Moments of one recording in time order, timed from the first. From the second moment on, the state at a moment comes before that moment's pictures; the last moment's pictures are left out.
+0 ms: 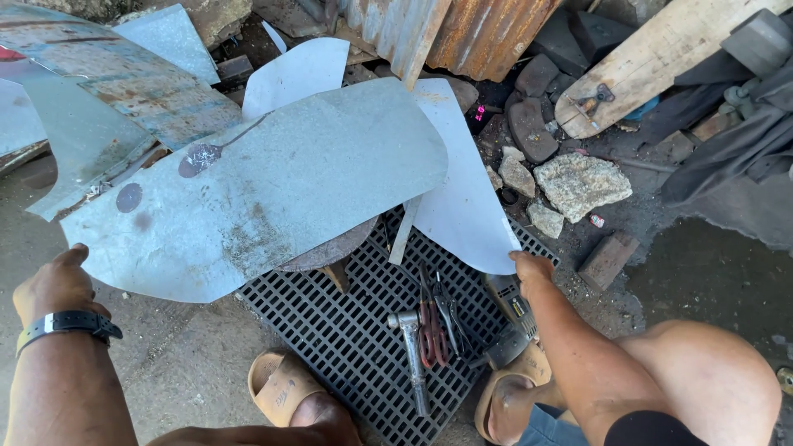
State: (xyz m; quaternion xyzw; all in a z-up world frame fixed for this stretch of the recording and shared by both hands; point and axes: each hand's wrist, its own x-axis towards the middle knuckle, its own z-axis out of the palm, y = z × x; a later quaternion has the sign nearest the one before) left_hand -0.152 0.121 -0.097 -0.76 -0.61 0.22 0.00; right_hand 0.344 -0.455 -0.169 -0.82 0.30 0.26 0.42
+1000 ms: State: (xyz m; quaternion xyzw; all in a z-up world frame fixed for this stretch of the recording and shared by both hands) left_hand -0.066 -0.005 0.068 -0.66 -0.64 -0.24 -0.30; right_hand 0.373 -0.457 -0.006 -0.68 0.34 0.07 0.64
